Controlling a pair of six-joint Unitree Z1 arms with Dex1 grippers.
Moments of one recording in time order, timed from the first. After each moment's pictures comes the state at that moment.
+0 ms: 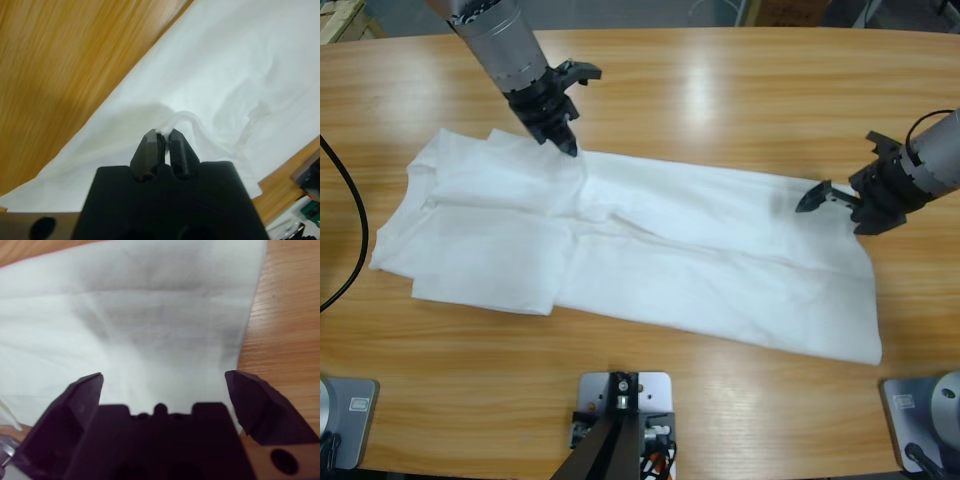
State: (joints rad) arm 0 -0.62 2.28 -1.97 1.16 -0.23 0.27; arm 1 0.26 1.71 -0.91 0.66 0.24 0.56
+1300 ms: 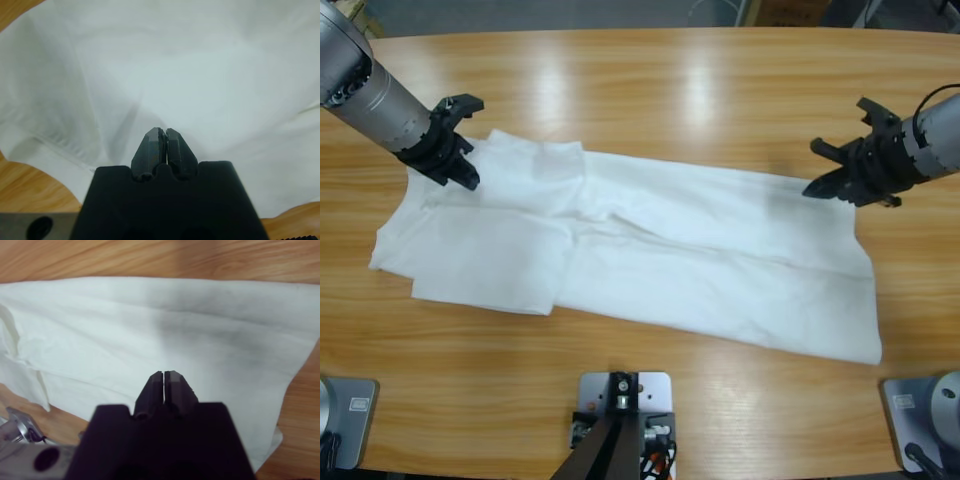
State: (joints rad) arm 0 -0.47 1.92 -1.21 0.70 -0.01 0.05; arm 1 0.29 1.63 -0.89 0.52 0.32 0.50
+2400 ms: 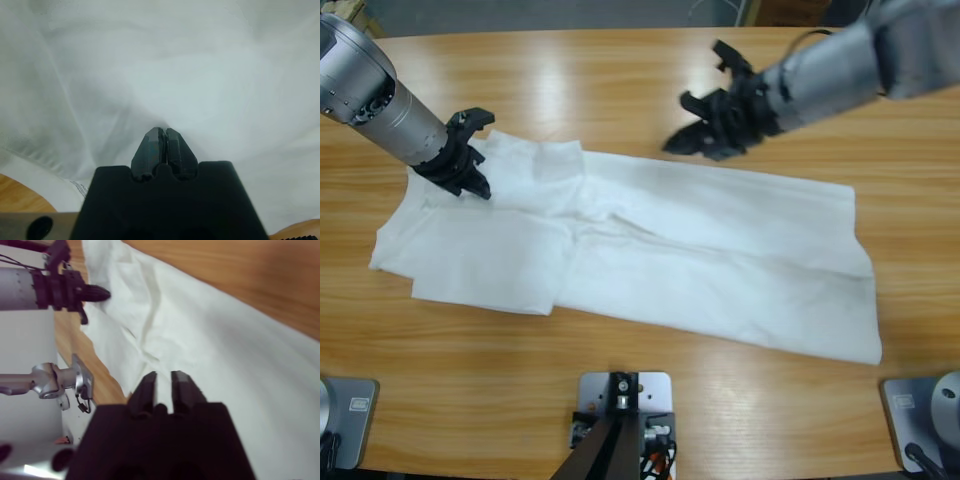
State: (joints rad) arm 0 -0.50 1.95 -1.17 0.64 0.00 -0.02; arm 1 0.54 1.85 -1.08 0.14 0.61 0.50
